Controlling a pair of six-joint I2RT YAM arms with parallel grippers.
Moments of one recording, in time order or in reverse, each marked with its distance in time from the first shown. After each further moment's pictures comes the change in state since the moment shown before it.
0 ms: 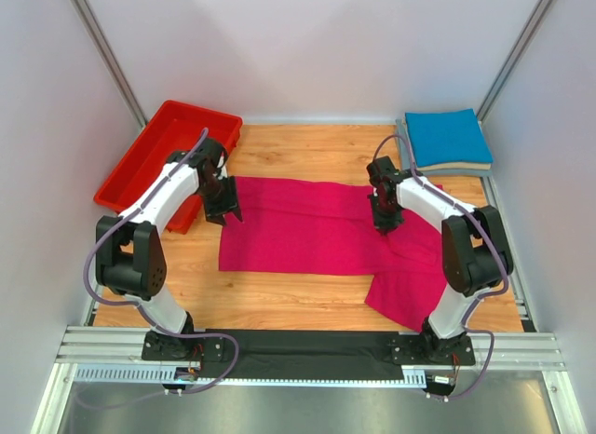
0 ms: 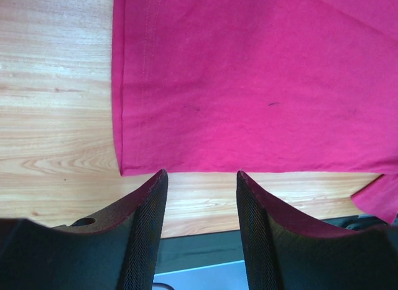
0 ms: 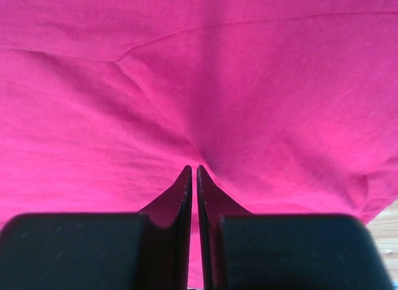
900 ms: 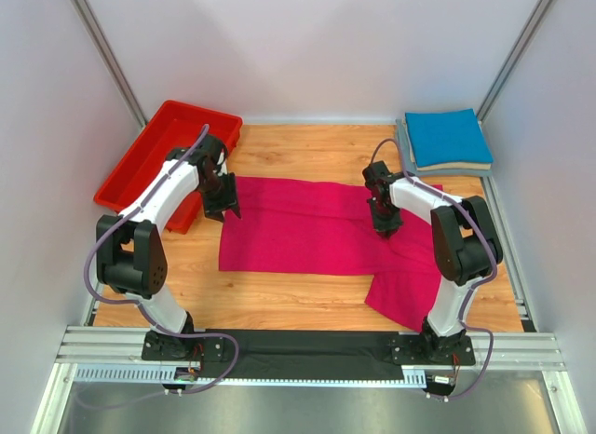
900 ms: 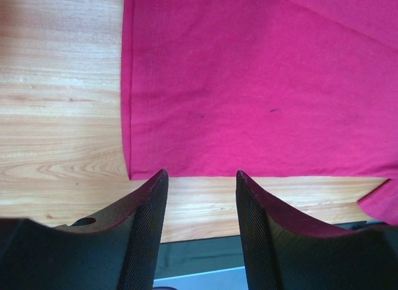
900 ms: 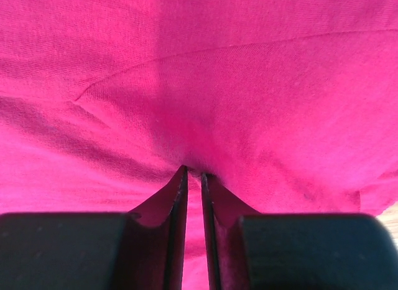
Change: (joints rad) left arm 0.000 0.006 0.035 -0.011 -0.027 0.027; right arm 0.000 0.097 0.000 0.037 0.088 -0.011
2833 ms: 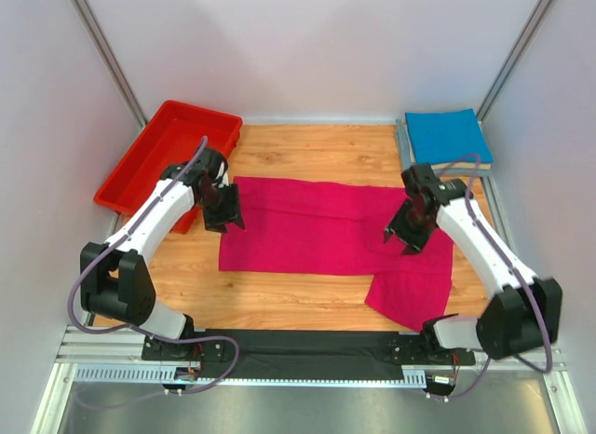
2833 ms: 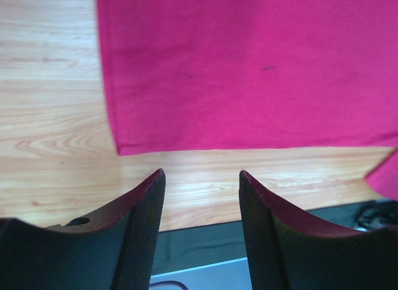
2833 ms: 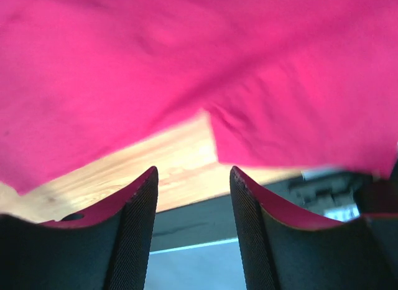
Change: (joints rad) left arm -0.051 -0.176 -0.160 0.026 0.005 -0.014; right arm -0.064 -0.417 0.000 -0.367 -0.225 0.569
